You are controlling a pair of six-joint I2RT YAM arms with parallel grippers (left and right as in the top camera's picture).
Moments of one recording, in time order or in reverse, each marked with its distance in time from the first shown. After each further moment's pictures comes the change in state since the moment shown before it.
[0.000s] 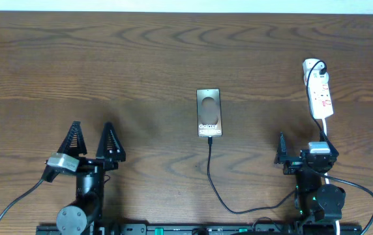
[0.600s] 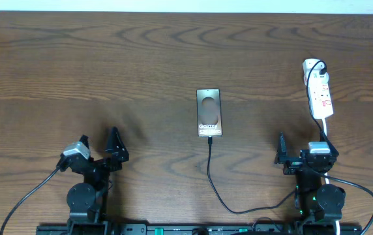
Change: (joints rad) left arm 0.027 -0.001 -0.039 -0.383 -0.051 0.068; right arm 0.000 0.000 -0.001 0.000 0.000 0.000
